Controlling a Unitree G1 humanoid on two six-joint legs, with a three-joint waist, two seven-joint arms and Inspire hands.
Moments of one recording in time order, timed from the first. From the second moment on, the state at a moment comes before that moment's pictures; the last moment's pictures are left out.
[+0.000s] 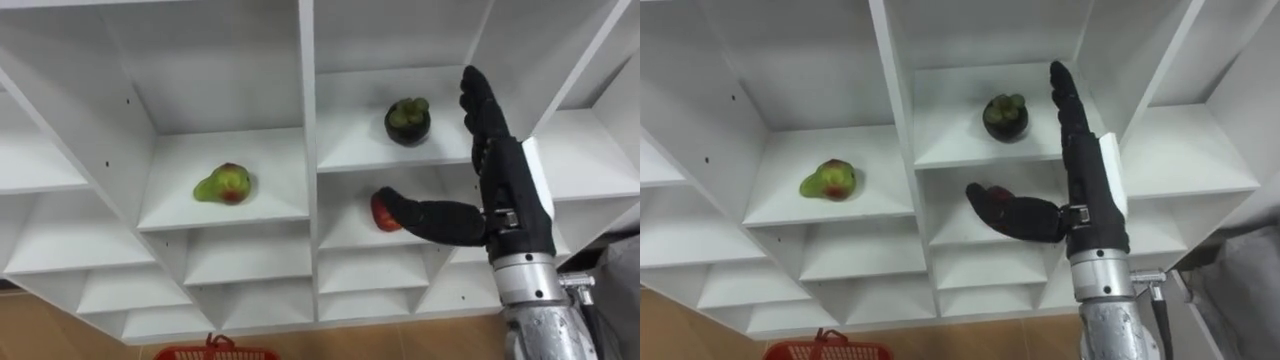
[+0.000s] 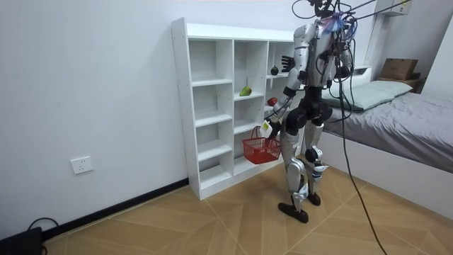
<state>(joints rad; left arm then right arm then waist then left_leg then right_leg) 0.19 0.20 -0.07 1.05 -0.09 -0.12 -0.09 0.29 -0.24 0.16 -0.28 -0.08 -0.22 -0.16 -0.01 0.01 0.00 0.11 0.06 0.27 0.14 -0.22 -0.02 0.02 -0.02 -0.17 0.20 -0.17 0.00</state>
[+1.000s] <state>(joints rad) 0.17 0.20 -0.06 1.10 -0.12 -0.13 -0.09 0.17 -0.26 0.17 -0.28 0.00 -0.22 -0.20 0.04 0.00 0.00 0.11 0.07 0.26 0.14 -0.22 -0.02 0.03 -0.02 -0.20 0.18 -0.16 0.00</state>
